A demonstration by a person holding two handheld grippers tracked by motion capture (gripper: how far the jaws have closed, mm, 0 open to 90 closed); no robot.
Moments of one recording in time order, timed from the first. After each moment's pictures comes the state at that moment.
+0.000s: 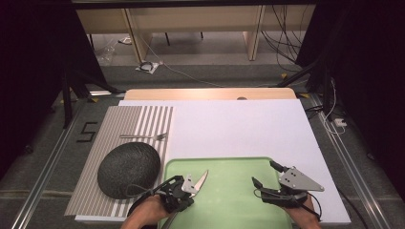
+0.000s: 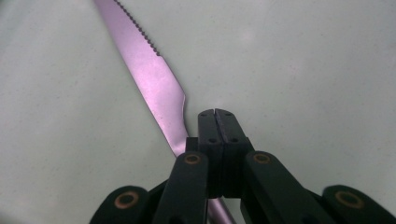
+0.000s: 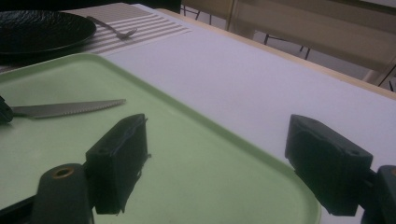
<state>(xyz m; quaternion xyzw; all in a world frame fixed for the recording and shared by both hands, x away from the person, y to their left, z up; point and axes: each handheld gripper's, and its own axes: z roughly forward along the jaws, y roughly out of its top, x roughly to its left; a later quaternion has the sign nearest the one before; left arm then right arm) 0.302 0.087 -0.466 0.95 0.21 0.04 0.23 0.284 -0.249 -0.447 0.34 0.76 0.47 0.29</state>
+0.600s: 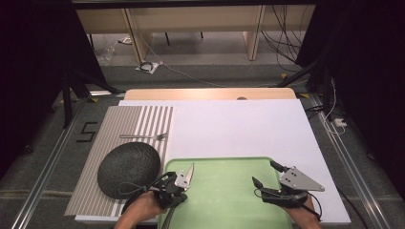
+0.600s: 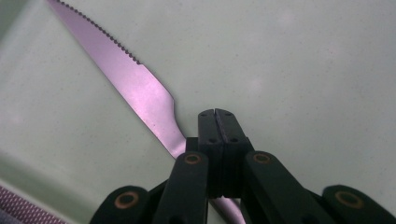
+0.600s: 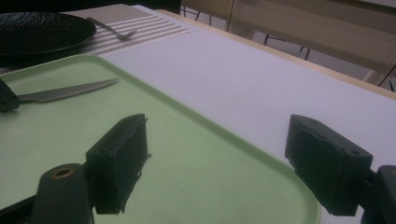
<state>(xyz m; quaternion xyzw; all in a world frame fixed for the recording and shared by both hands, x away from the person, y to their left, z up) 0.311 0.105 -0.466 0.94 0.24 0.05 0.23 0.284 -0.249 -0.447 0.34 0.76 0.47 0.29</state>
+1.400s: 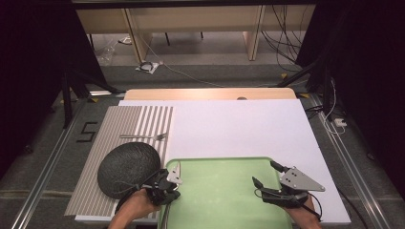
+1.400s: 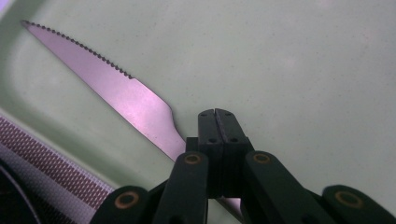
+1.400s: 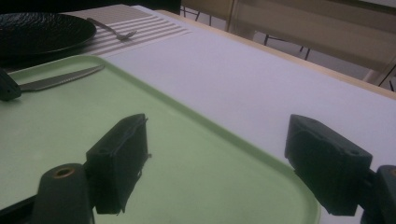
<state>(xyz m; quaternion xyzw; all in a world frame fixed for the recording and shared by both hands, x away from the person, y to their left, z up) 0.317 0.124 -0.466 0.93 0.27 0.05 0.22 0.283 -0.250 -0.447 0.34 0.76 0.47 0.29</state>
